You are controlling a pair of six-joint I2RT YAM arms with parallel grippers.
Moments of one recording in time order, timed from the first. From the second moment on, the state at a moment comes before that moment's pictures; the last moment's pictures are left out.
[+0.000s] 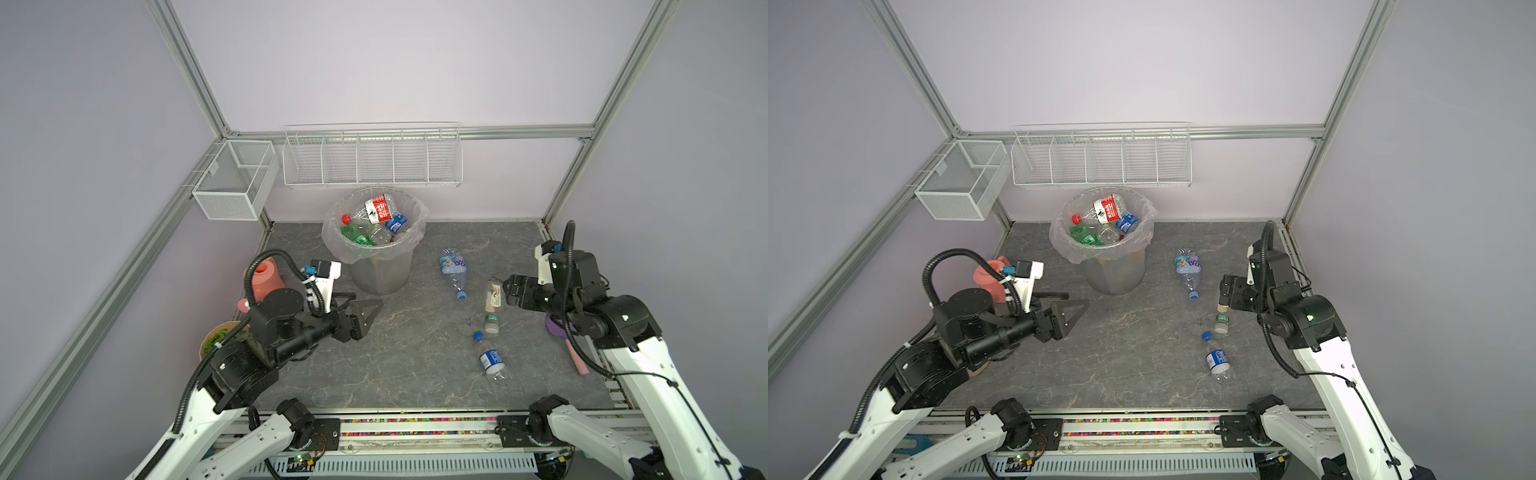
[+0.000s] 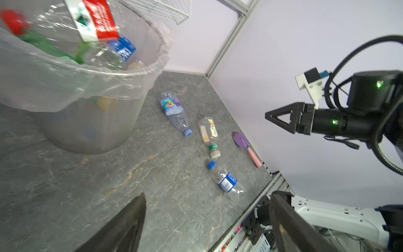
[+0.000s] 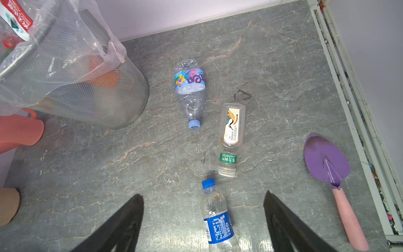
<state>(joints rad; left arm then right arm) -0.82 0.76 1.11 -0.67 0.10 -0.53 0.36 0.98 1.30 -1.11 0.13 0.43</state>
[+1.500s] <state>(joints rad) -1.30 1.97 1.52 -0.51 0.06 -0.89 0.18 0.82 1.17 -1.15 0.09 0.48</state>
